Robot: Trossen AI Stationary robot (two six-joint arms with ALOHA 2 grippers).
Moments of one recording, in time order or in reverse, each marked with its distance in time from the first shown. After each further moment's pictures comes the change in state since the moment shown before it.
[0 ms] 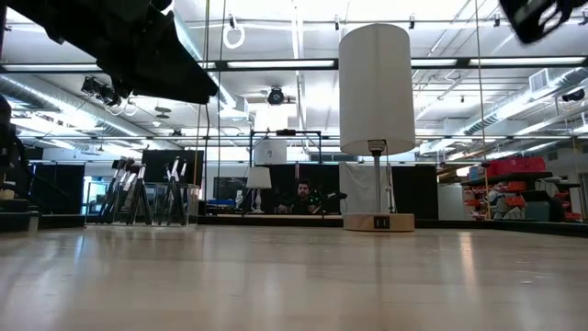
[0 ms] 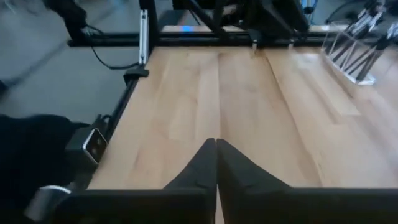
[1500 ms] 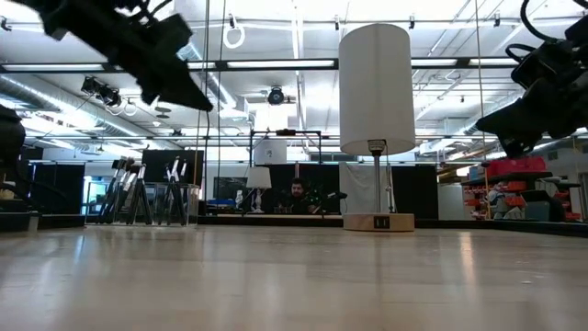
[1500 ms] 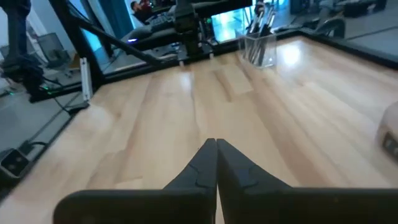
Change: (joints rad) left arm 0.543 -0.499 -0.160 -0.058 0.427 0.447; right arm -0.767 -1.111 -0.698 -0.122 -0.651 -0.088
